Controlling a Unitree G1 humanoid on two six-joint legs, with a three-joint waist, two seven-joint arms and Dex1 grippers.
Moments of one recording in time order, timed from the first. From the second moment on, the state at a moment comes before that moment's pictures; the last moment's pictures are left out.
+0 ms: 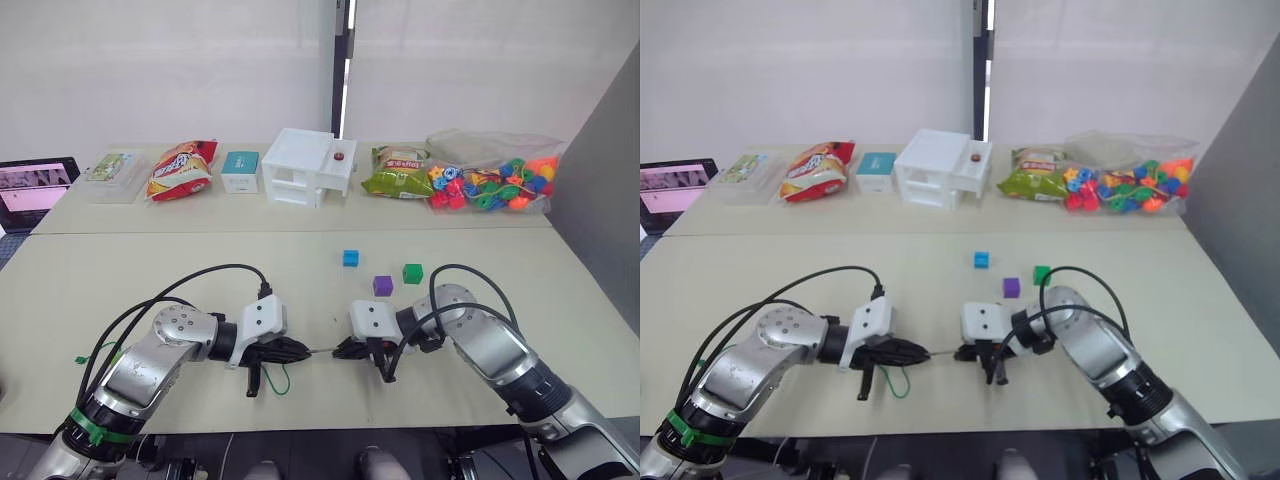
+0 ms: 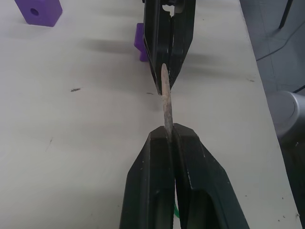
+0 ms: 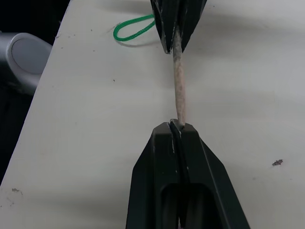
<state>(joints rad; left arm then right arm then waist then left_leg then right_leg) -0.32 0.72 -0.23 -0.32 -0.30 0.52 -1.16 -0.58 -0.66 0.46 -0.22 0.11 0.43 1.26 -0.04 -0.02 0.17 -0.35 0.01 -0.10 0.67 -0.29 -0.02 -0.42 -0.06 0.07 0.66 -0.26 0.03</state>
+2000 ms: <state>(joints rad) -0.43 0.77 -0.36 -0.37 -0.26 0.66 -1.15 -0.55 -0.66 0.49 -0.30 0.00 0.49 1.23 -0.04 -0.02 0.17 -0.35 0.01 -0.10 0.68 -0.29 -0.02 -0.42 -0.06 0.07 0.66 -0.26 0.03</state>
